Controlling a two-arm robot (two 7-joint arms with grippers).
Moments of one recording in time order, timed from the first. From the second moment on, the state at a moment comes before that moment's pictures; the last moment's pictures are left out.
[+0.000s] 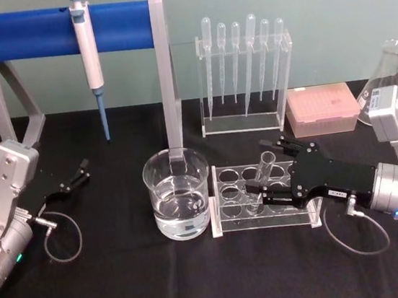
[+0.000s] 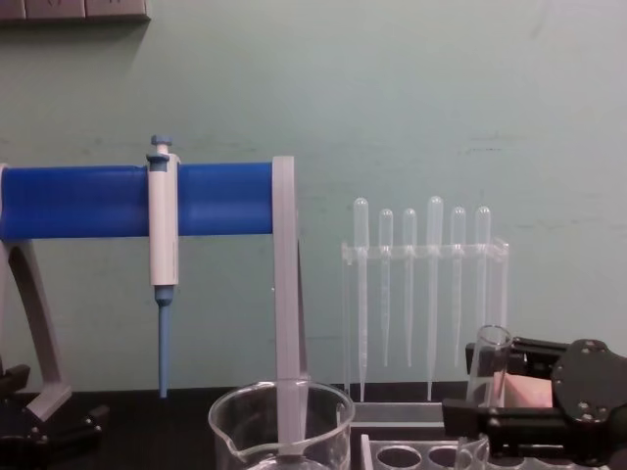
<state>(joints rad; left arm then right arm) -0.20 0.60 0.45 -1.41 -0.25 -0.12 0.03 0.31 0.63 -0.48 -1.47 0.50 -0.14 0.77</state>
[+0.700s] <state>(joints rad) -0.20 0.60 0.45 -1.41 -0.25 -0.12 0.03 0.30 0.63 -0.48 -1.47 0.50 -0.15 0.76</state>
